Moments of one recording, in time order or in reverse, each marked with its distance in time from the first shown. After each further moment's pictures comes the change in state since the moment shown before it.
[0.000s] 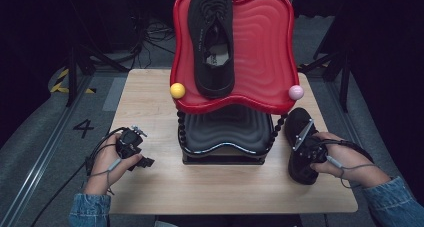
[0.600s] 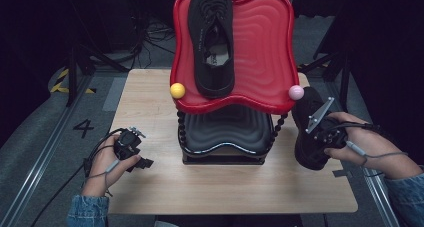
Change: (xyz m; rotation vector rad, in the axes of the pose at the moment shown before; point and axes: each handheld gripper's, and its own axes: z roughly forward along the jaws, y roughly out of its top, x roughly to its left) left arm 0.001 -0.006 -0.001 -0.010 0.006 -0.005; right arm 0.016 0.004 -0.082 -0.078 -0.094 -0.030
